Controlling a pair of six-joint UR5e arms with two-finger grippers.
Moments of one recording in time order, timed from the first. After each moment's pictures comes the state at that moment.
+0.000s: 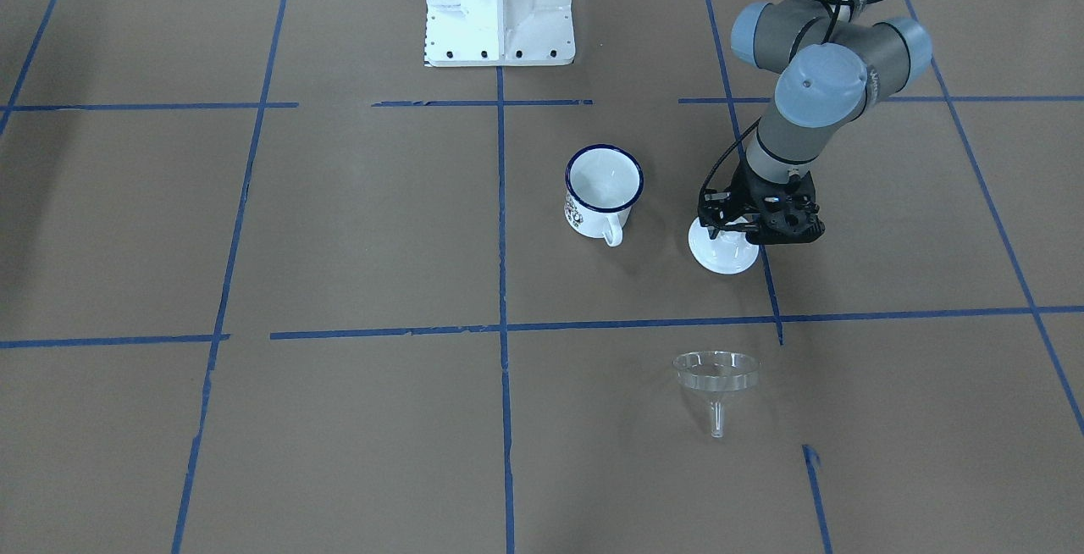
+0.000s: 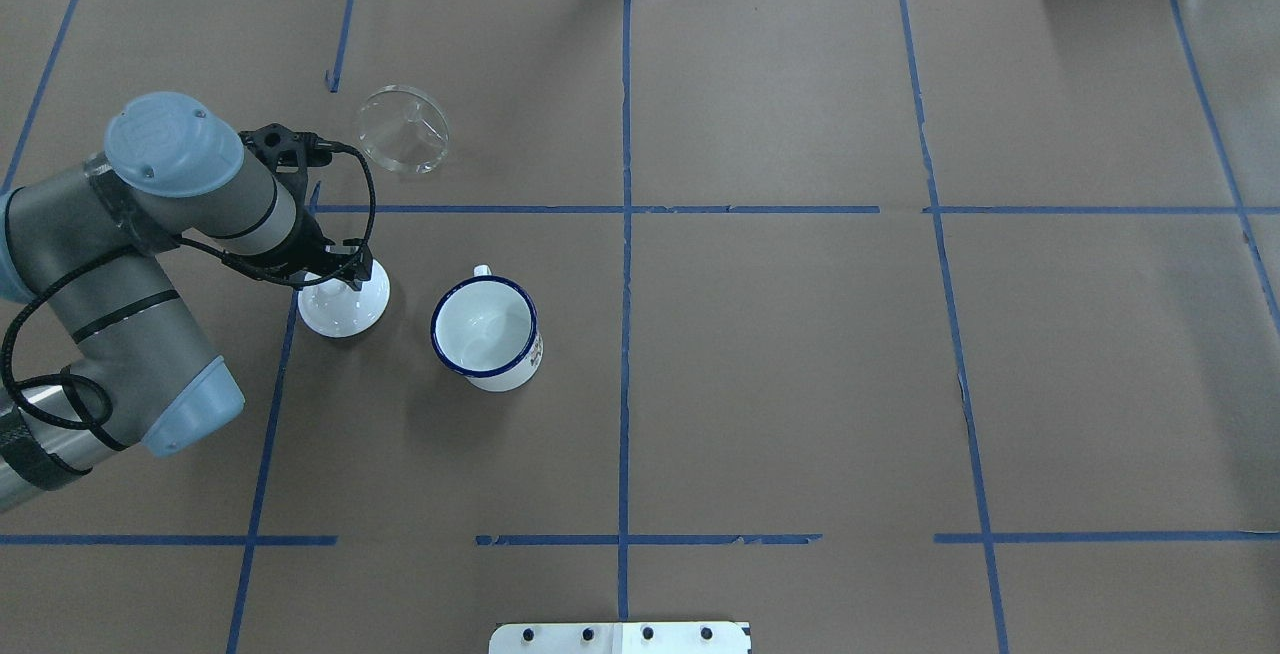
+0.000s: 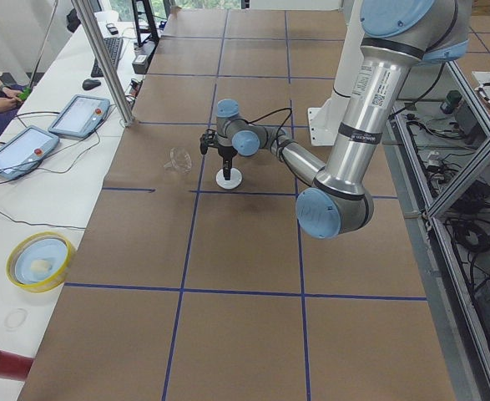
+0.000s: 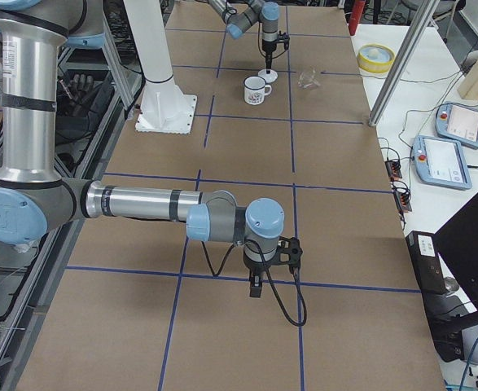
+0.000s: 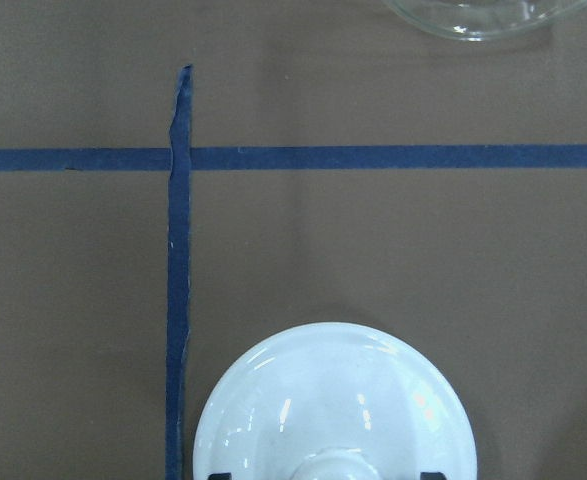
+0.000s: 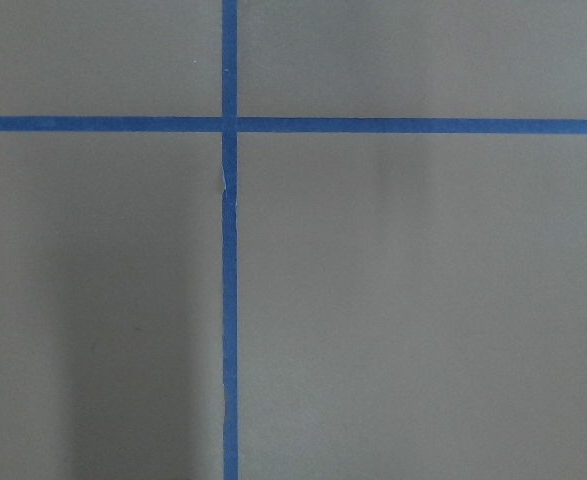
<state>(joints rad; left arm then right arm) -0.73 -1.91 -1.71 -1.75 -2.00 -1.01 1.57 -1.68 1.66 -1.57 2.29 0.01</state>
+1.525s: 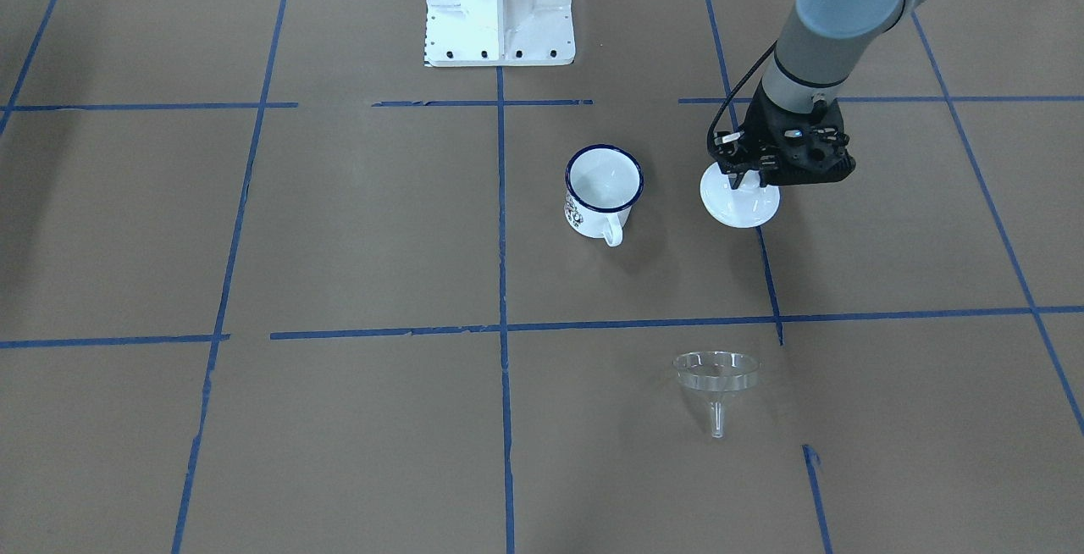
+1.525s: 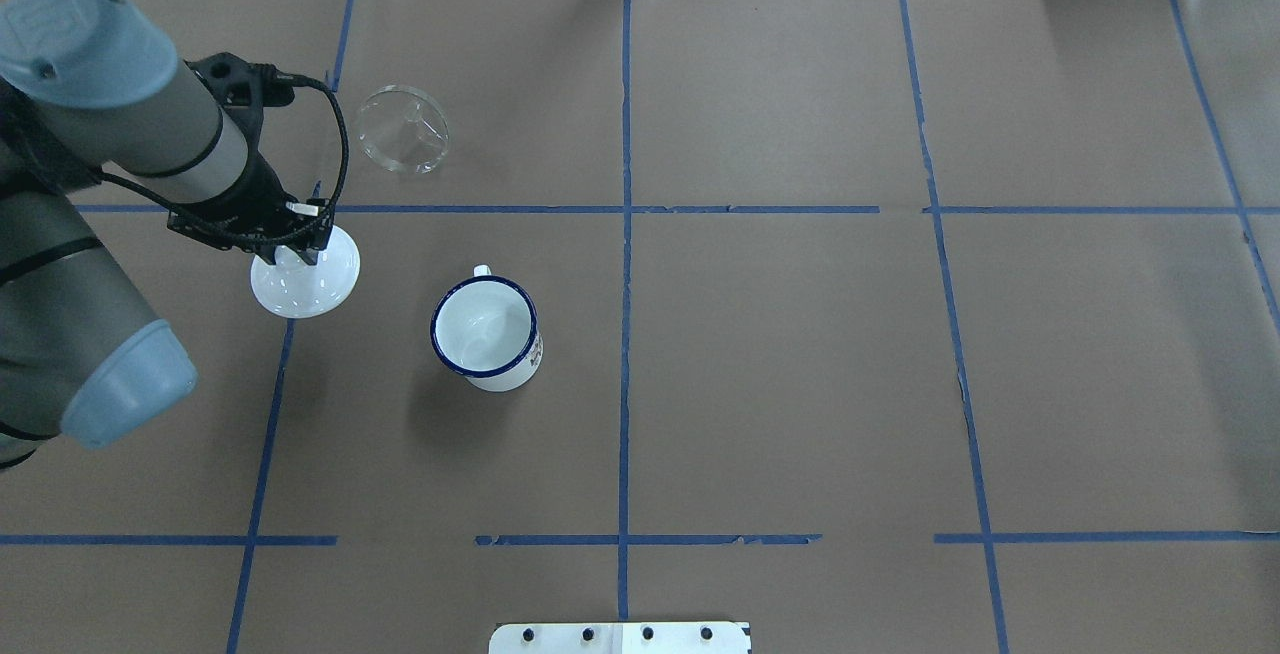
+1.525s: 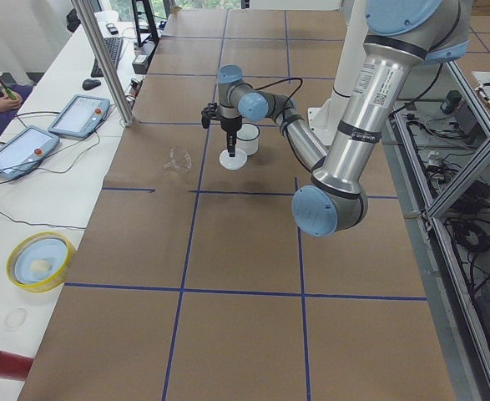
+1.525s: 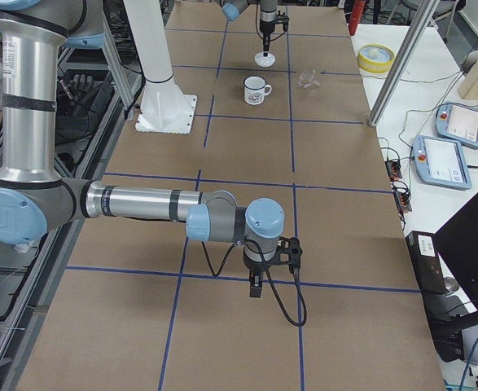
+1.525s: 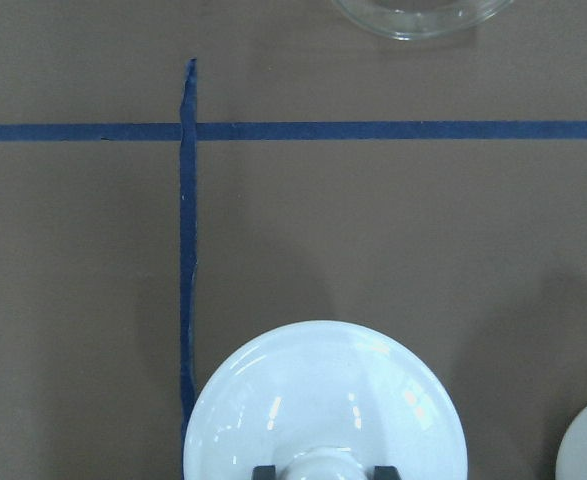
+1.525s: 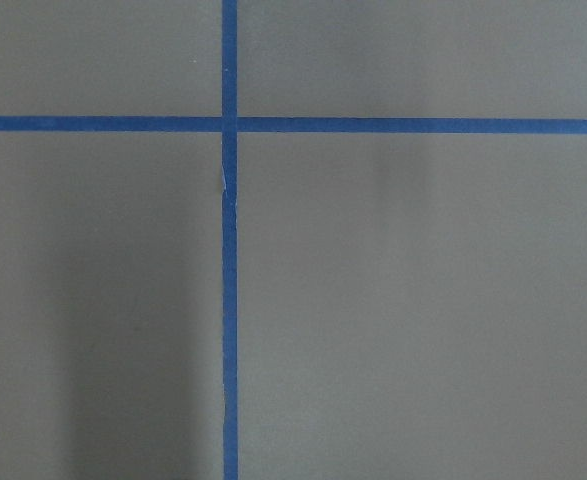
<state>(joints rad) -0.82 -1.98 -2.00 -1.31 -2.05 -0.94 1.57 -1.68 1.66 -1.57 2.29 0.01</state>
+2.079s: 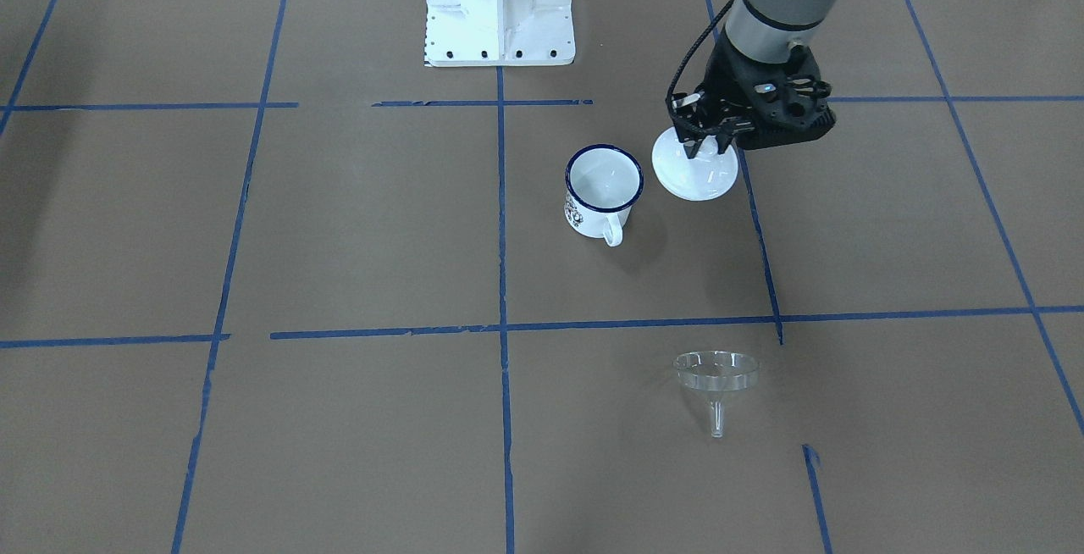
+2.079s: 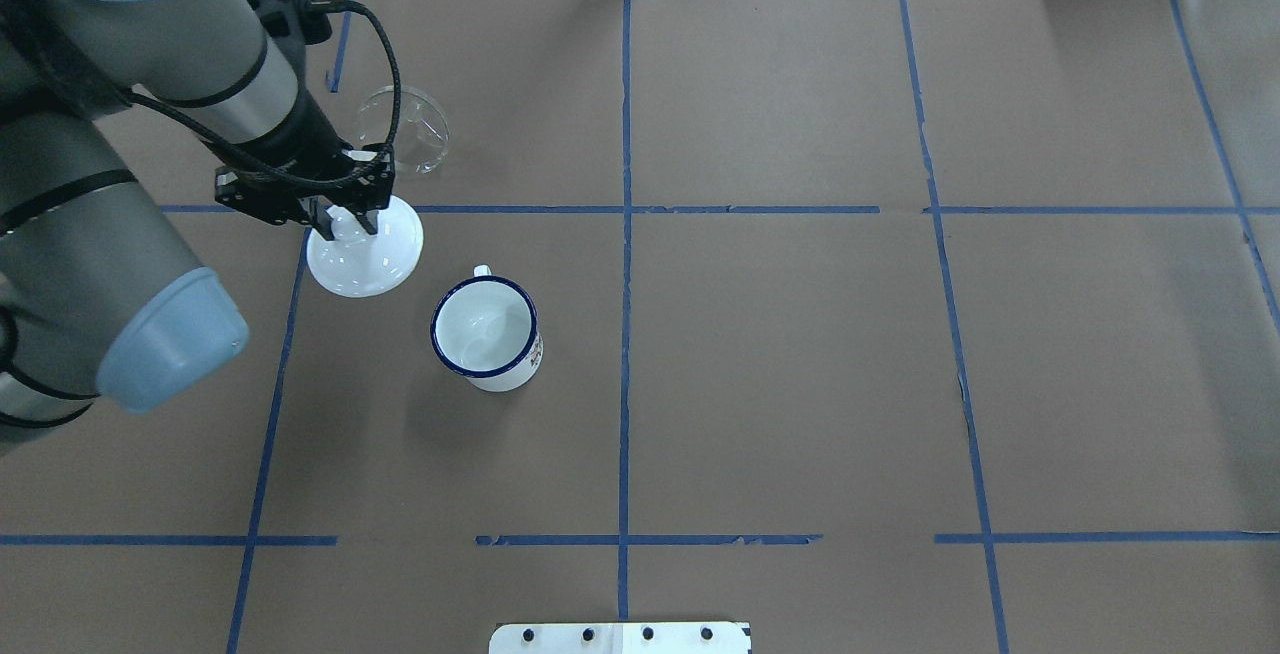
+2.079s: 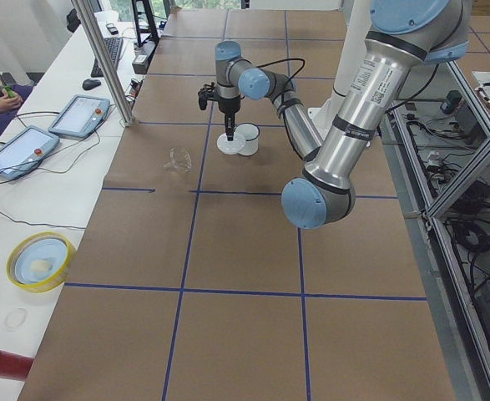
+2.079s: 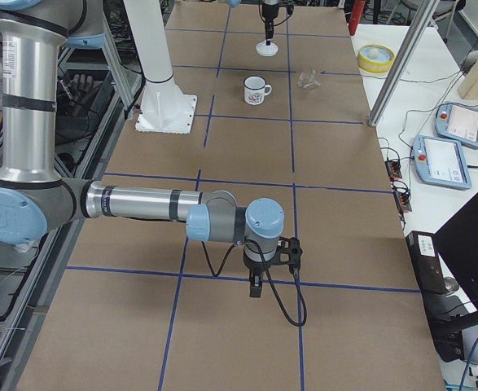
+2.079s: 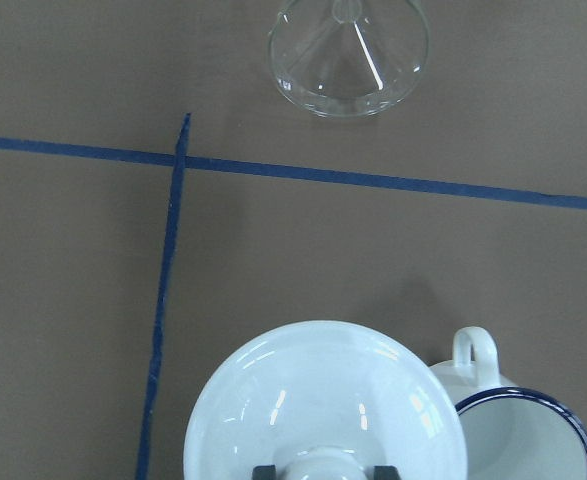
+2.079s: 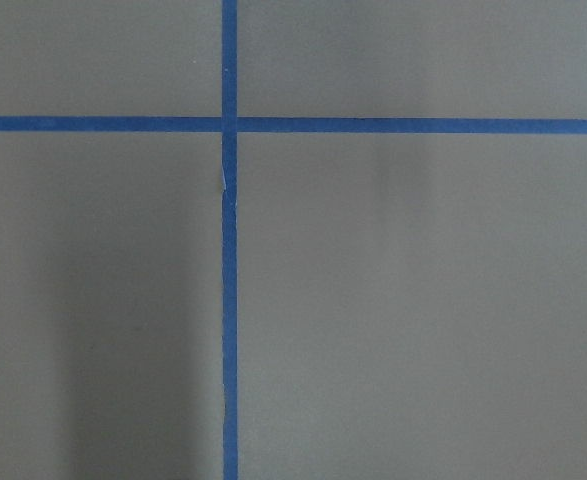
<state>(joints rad) -0.80 -2.18 -1.97 -1.18 -2.13 -1.14 1.57 -1.68 1.66 -1.57 2.29 0.01</state>
